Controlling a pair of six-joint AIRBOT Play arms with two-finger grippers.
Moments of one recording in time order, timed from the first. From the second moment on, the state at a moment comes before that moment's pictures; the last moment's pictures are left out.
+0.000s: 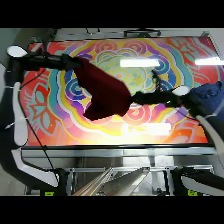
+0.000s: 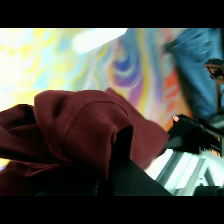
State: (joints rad) left arm 0.08 -1.72 1.92 0.49 -1.46 -1.13; right arm 0.16 -1.30 1.00 -0.42 0.95 1.10
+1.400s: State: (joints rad) left arm -0.07 -1.44 1.07 0.68 -1.28 -1.10; right arm 0.19 -1.43 1.08 -0.76 1.14 1.20
